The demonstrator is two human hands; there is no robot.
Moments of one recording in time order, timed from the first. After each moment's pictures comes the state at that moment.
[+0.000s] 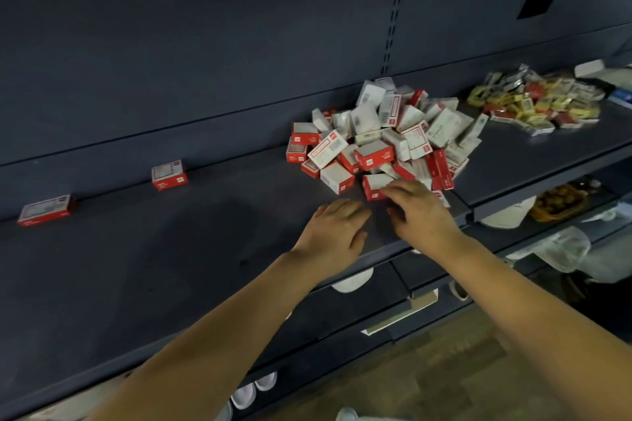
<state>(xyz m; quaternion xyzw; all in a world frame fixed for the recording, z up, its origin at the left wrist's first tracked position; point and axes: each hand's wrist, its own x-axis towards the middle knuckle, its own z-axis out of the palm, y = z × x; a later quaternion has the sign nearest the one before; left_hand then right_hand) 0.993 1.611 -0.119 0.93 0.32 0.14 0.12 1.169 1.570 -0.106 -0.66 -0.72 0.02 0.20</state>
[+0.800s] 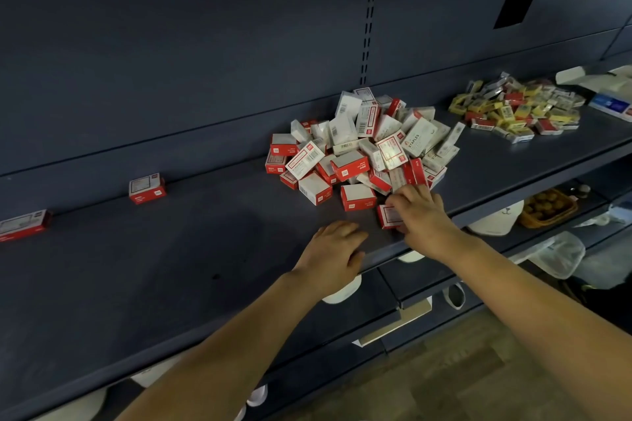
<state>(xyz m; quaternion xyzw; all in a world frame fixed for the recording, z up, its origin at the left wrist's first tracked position) 1.030 1.603 -0.146 0.93 0.33 0.13 0.15 1.223 1.572 -0.115 -0.71 -0.71 0.00 0.03</state>
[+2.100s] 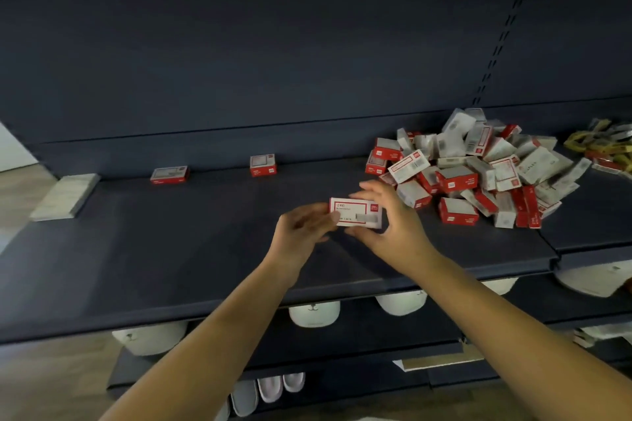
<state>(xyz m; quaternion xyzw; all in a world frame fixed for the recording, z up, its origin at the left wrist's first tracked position) 0.866 1.585 -0.086 0.48 0.50 0.46 0.55 1.031 1.585 -0.088 -0.48 -0.74 0.20 0.43</state>
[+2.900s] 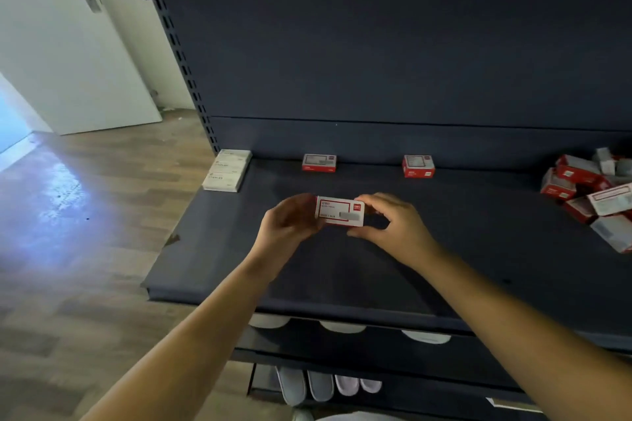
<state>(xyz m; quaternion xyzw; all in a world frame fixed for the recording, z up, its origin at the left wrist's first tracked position) 0.590 1.593 -0.102 0.47 0.55 0.53 0.45 0.782 1.641 -0.100 -0.43 -0.82 0.22 0.31</state>
